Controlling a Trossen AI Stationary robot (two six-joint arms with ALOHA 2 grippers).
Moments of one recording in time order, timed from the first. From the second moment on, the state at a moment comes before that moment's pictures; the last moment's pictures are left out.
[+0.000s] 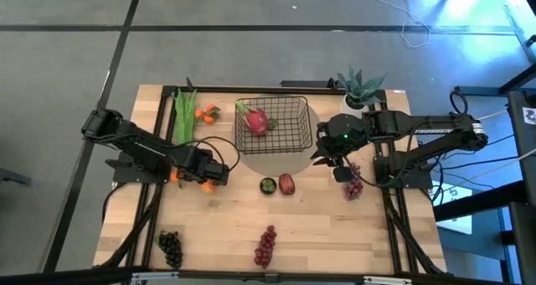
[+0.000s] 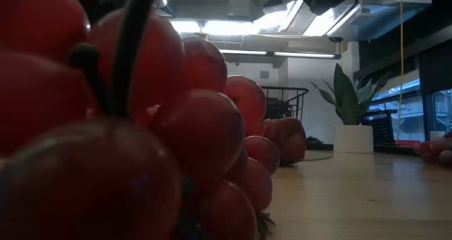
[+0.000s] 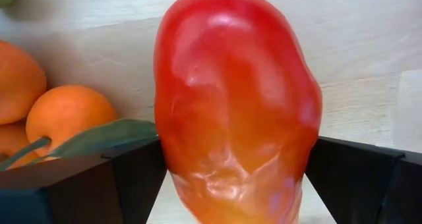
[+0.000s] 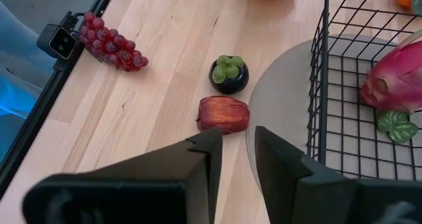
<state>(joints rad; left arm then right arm) -0.22 1.40 0.72 -0.74 -0.10 -1.70 0.03 1.22 1.20 -0.82 -0.18 -0.16</state>
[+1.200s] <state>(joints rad) -0.23 1.38 1.00 -0.66 -0.16 -1.22 0.03 1.22 1.20 -0.82 -0.18 -0.16</state>
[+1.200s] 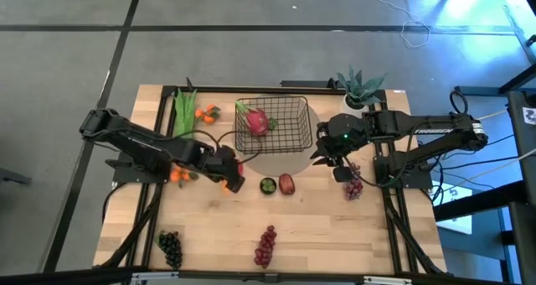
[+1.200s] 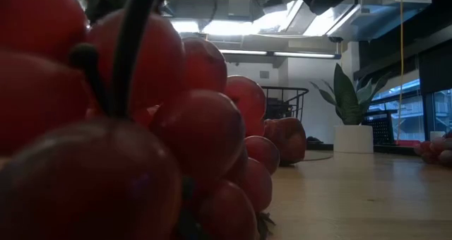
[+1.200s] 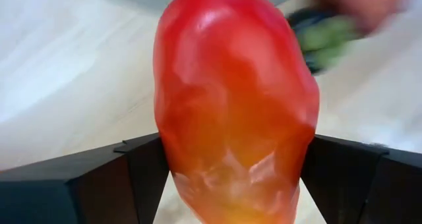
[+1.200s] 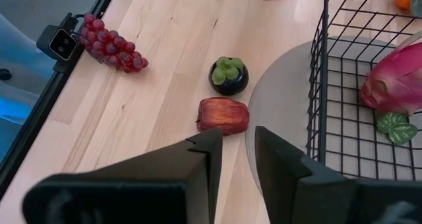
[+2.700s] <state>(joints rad) 0.13 1.57 1.25 -0.58 -0.42 -0.57 0.03 1.22 1.20 -0.69 0.23 -0.03</state>
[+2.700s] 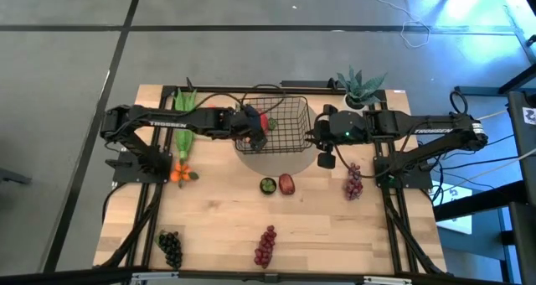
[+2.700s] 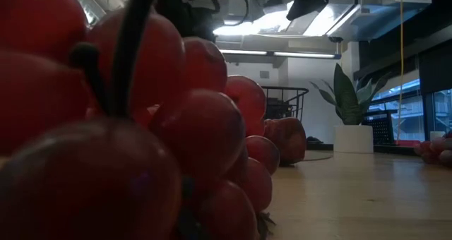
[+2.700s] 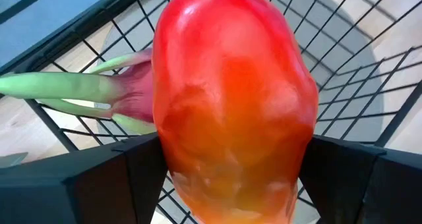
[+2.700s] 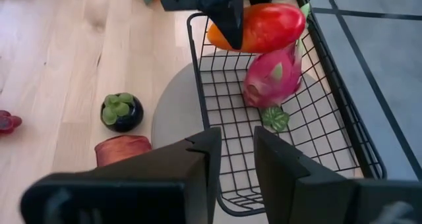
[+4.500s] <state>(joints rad) 0.13 1.74 1.25 -0.61 -0.38 -0.55 0.03 1.22 1.20 -0.68 -0.03 -0.27</state>
